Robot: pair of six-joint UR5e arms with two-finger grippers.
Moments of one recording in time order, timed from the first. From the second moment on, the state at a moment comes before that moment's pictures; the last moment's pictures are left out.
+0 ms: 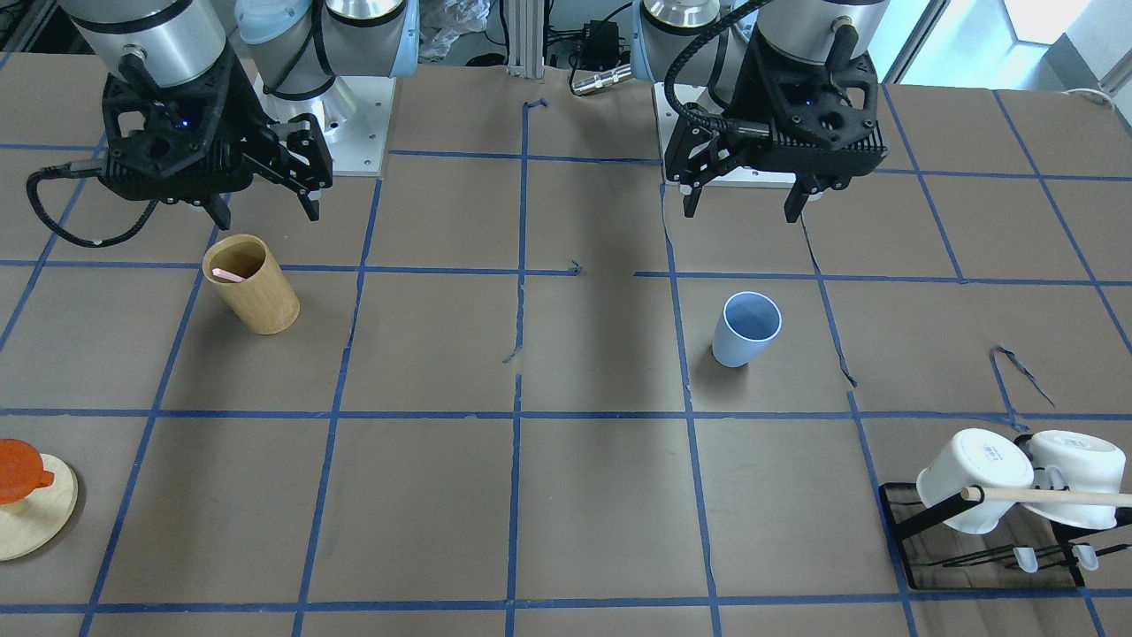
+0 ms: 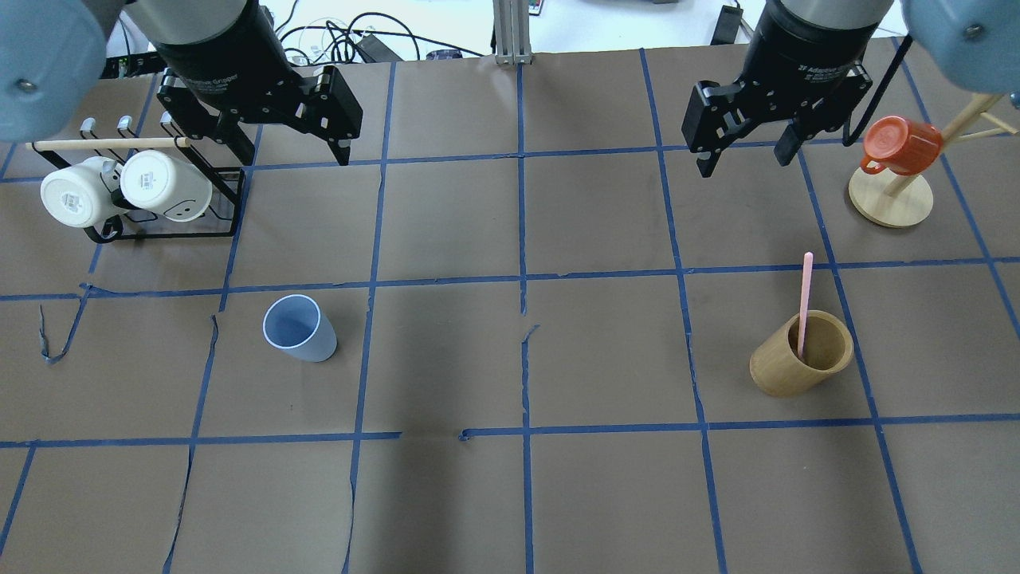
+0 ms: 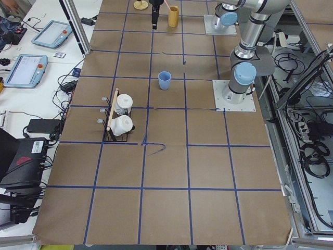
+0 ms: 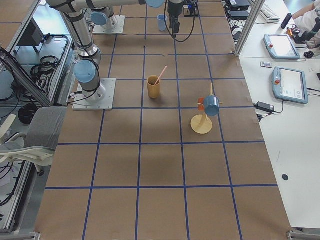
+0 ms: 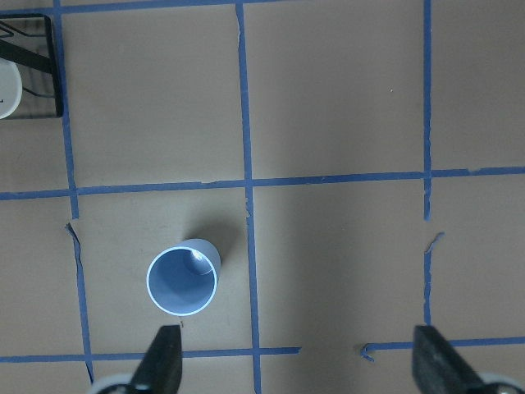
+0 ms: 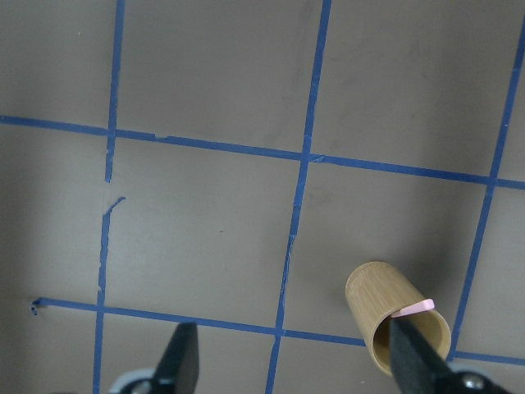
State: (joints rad) left arm -1.66 -1.61 -1.43 -1.63 1.59 -0.05; right arm 1.59 -1.54 1.46 -1.50 -1.55 -0.10
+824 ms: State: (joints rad) left arm -1.66 -1.60 -1.42 -1.62 1.59 -0.05; right arm 1.58 -1.59 1.49 -1.61 -1.56 -0.08
